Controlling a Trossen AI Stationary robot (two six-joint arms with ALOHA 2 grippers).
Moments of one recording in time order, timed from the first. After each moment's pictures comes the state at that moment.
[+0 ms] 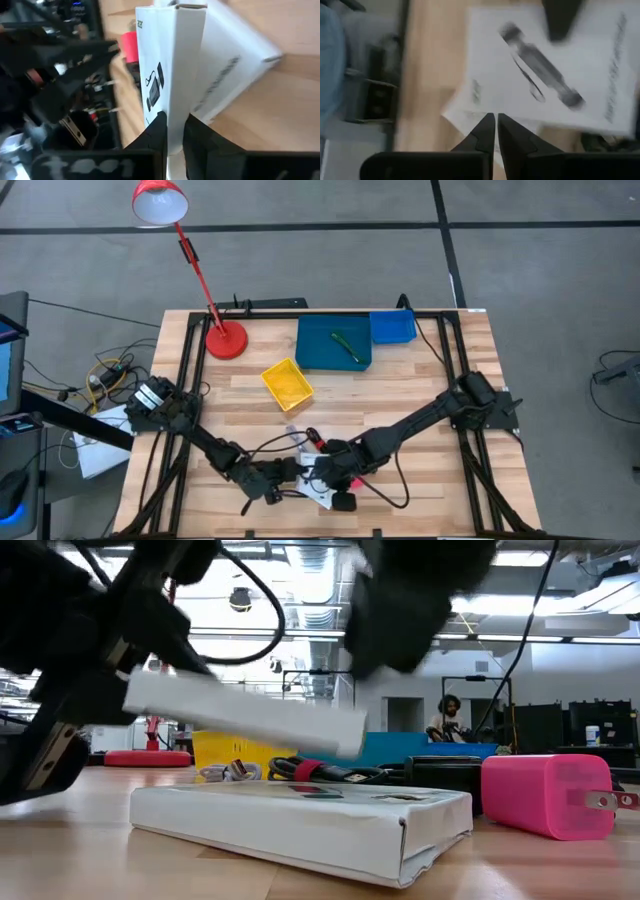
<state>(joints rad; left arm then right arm) -0.68 1.89 0.75 0.59 -0.67 1.24 0.45 2.02 1.49 -0.47 -0.10 0.41</state>
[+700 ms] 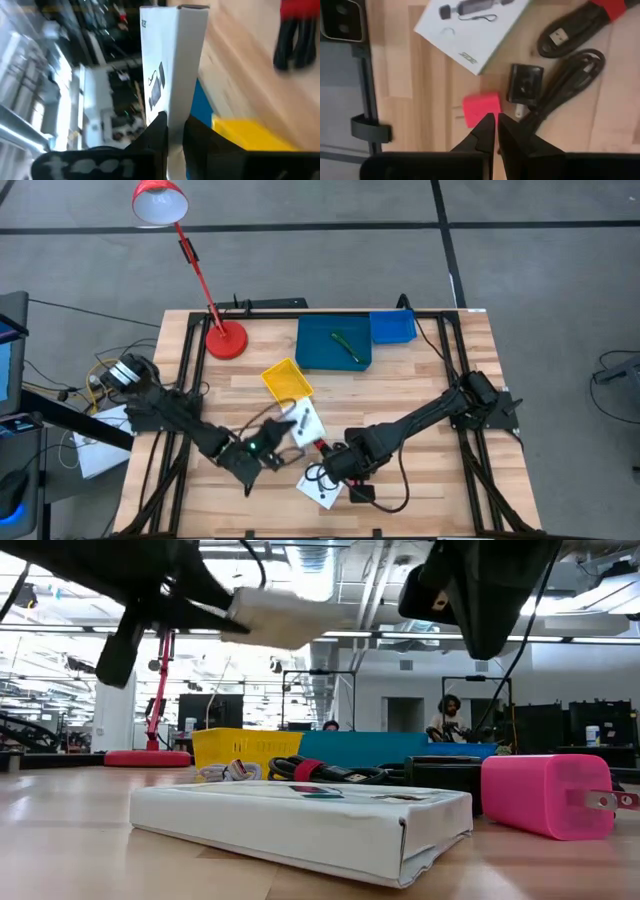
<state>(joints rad) -0.62 1.61 0.71 0.34 -1.17 1.10 0.46 2.01 1.68 -1.05 -0.10 0.38</state>
